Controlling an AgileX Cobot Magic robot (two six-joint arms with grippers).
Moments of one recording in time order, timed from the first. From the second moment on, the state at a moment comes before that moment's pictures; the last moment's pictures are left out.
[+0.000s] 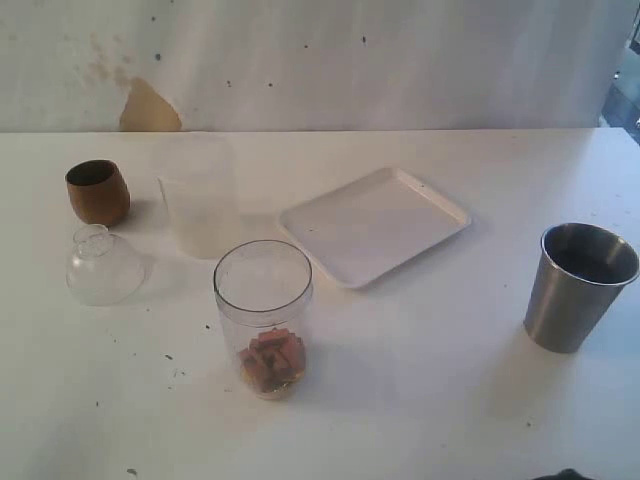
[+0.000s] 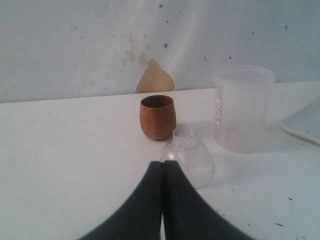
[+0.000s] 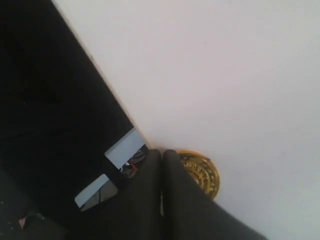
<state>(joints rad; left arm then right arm) -0.10 0.00 -0.01 0.01 0.21 0.03 1.18 1.46 -0.50 0.09 0.58 0.18</state>
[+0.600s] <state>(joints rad) -0.10 0.00 -0.01 0.01 0.21 0.03 1.23 1.31 -0.49 0.06 0.70 0.12</state>
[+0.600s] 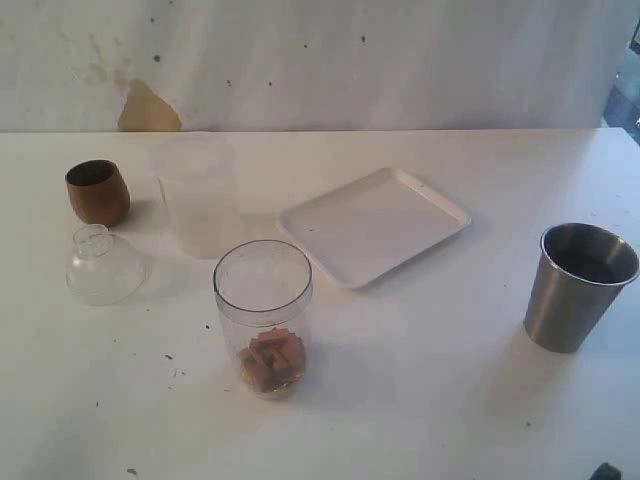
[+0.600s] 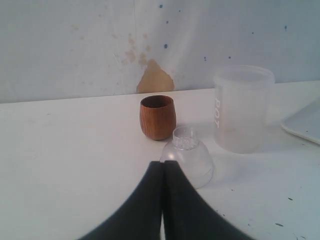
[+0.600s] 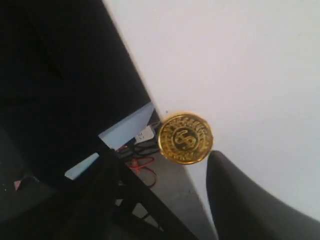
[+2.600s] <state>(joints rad) -0.10 0.00 -0.01 0.01 0.21 0.03 1.53 1.24 -0.51 -0.65 0.99 0.65</state>
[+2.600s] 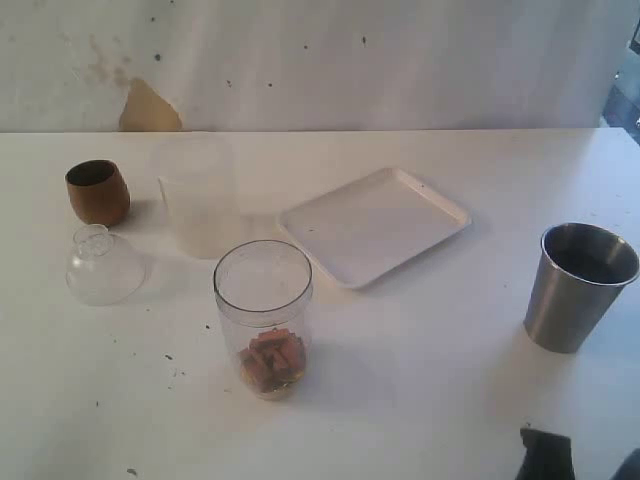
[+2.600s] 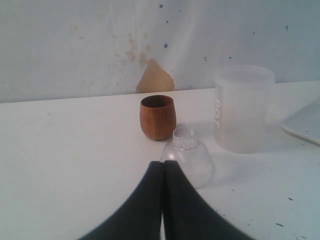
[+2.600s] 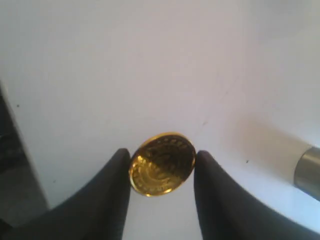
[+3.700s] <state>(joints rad) -0.10 0.00 -0.01 0.01 0.21 0.03 0.63 1.65 -1.33 0.23 0.78 -0.24</state>
